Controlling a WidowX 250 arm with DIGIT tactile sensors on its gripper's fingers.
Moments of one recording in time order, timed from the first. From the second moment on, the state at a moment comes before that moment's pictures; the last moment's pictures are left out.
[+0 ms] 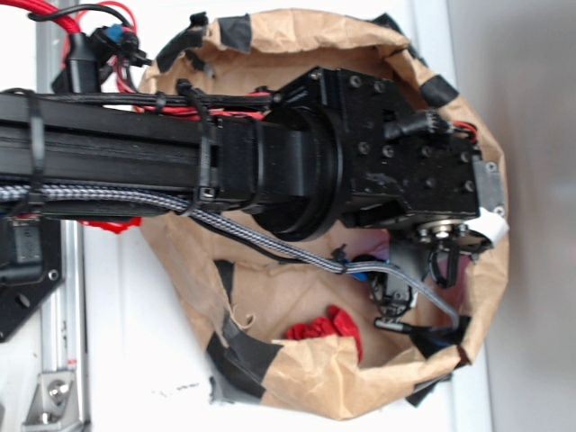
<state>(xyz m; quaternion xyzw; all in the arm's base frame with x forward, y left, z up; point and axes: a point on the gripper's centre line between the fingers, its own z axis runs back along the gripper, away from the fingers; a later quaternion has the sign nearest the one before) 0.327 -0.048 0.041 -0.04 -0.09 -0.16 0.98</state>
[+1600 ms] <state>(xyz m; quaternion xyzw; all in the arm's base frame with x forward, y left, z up) 0.262 -0.004 0.083 0.01 0.00 -0.05 1.00</state>
